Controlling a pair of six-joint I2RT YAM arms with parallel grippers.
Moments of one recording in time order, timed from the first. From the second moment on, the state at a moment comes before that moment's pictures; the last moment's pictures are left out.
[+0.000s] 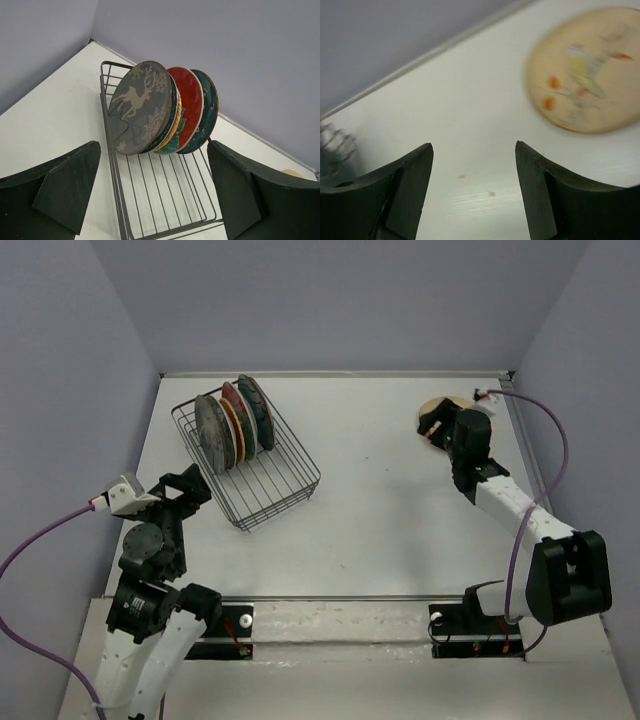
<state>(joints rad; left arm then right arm) -0.36 0.26 0.66 -0.37 -0.60 -0.47 0.32 1.34 0.90 0.24 0.24 0.56</state>
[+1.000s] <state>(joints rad) -0.36 0.26 0.66 -0.34 -0.60 -0.44 -0.31 1.98 1.08 0.30 -0.23 0.91</state>
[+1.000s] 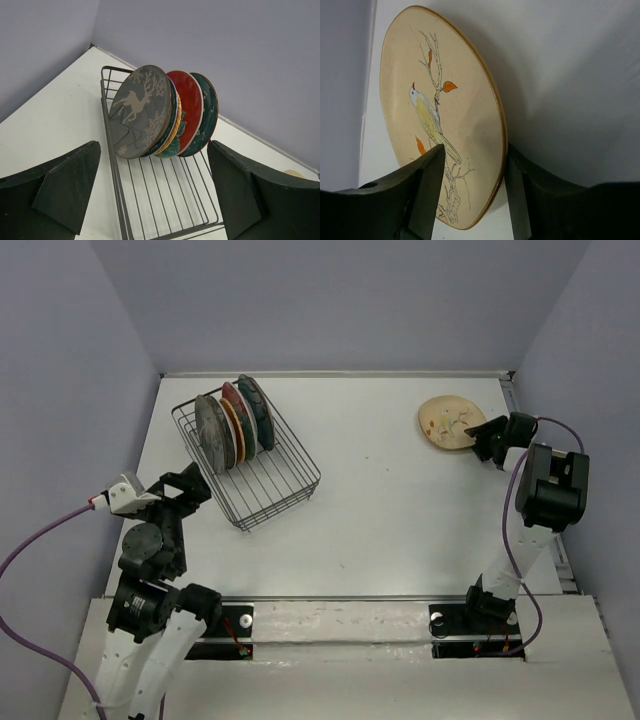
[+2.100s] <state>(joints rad) -0.36 0.23 0.66 -0.33 -0.54 -0.44 0.50 1.38 1.33 0.01 0.16 0.64</state>
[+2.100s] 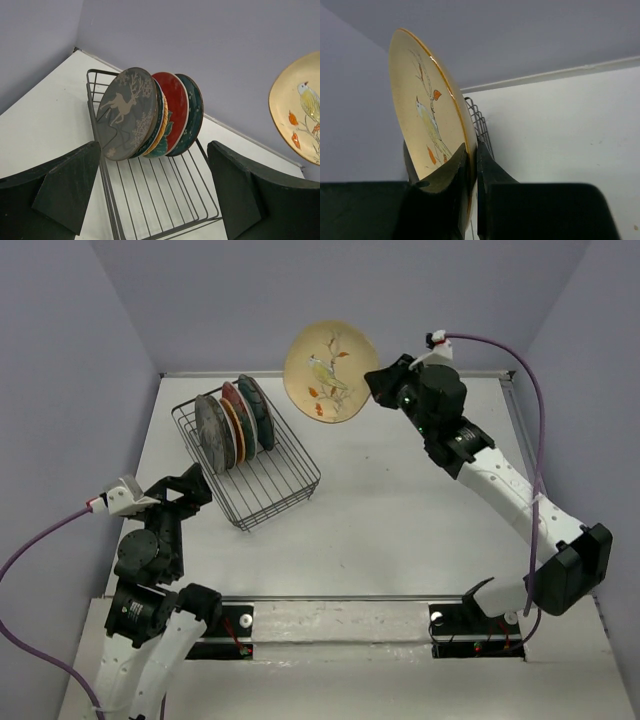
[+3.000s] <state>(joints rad) -0.35 0.15 0.66 -0.34 -0.68 -0.46 1.12 2.42 2.54 -0.14 0.77 0.18</state>
